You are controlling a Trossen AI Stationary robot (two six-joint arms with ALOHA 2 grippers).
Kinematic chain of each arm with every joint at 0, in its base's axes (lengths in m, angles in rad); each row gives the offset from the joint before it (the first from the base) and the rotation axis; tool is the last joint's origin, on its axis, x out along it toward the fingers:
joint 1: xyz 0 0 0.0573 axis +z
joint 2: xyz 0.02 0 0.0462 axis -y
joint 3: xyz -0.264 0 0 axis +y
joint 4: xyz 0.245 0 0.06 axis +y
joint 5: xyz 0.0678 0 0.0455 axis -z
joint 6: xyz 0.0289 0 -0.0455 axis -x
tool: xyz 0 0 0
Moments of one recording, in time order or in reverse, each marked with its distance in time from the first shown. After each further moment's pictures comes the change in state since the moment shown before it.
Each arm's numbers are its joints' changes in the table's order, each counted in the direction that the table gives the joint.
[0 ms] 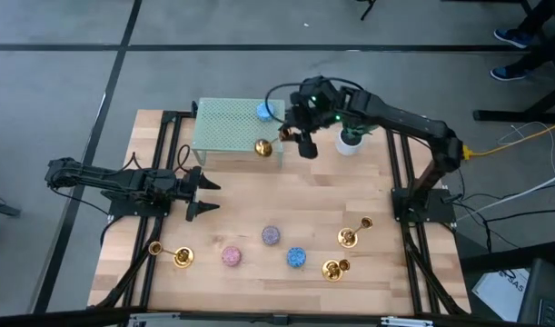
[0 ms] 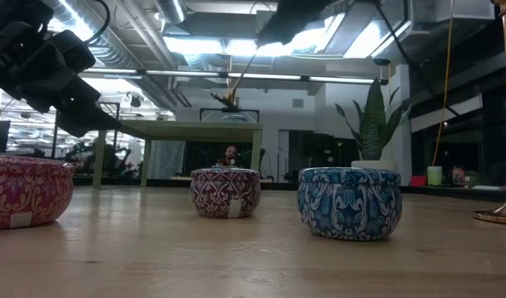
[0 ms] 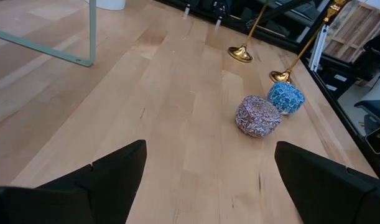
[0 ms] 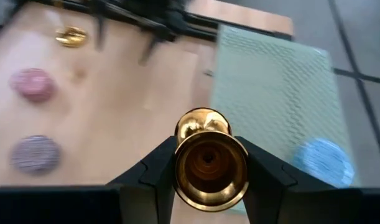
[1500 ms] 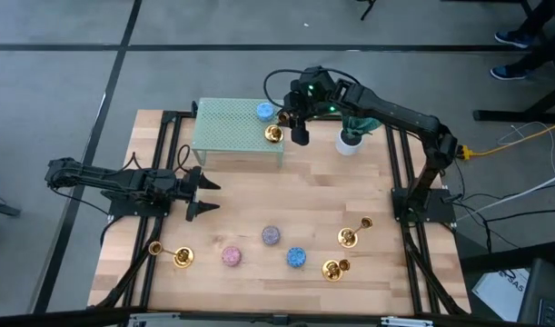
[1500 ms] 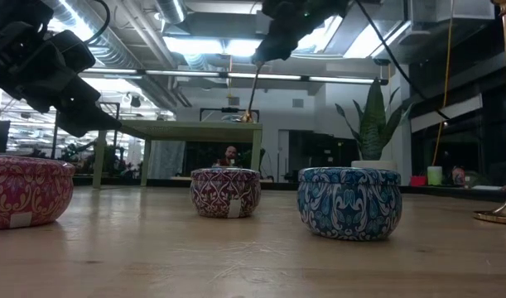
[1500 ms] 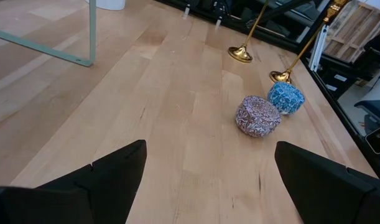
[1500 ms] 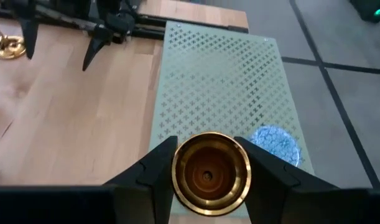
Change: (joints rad) left arm 0.000 0.000 0.000 0.000 0.000 0.000; right arm -0.086 -0.057 0.000 -0.115 0.031 -0.036
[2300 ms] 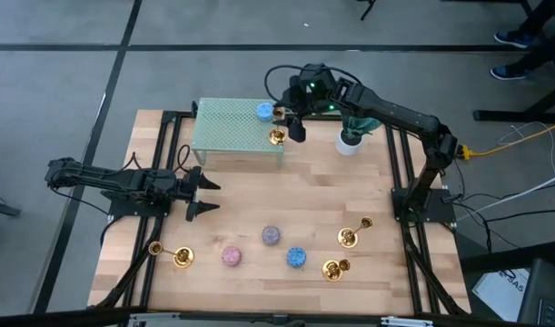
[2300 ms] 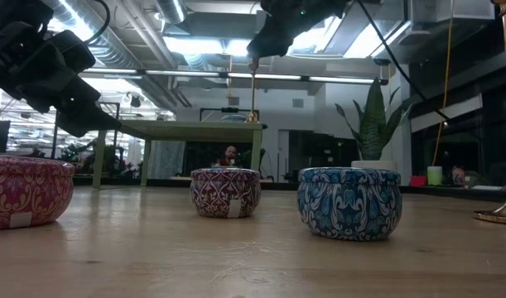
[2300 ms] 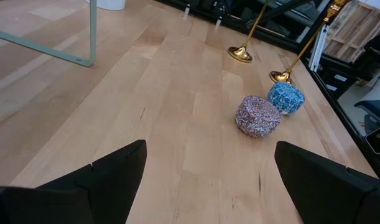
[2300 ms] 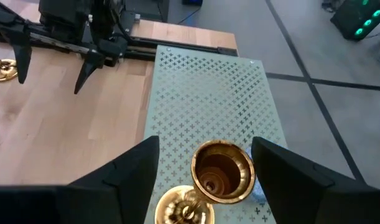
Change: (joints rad) left arm 0.000 0.000 0.000 0.000 0.000 0.000; right arm 0.000 0.000 0.000 -0.083 -0.002 -0.021
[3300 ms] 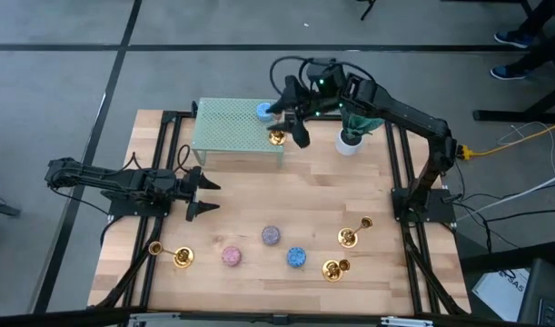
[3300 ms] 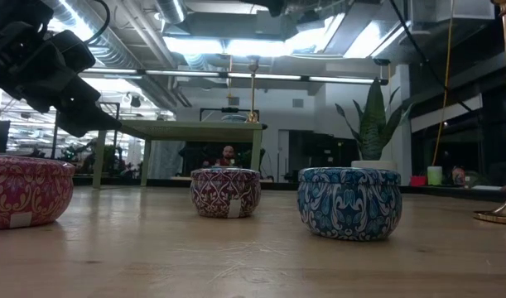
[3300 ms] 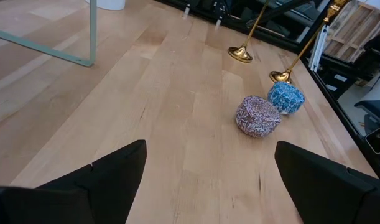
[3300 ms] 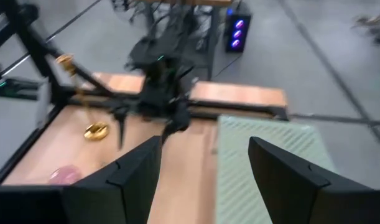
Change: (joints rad) left arm 0.000 0.000 0.000 0.000 0.000 0.000; right arm 0.101 0.010 -0.228 0.106 -0.150 -0.162
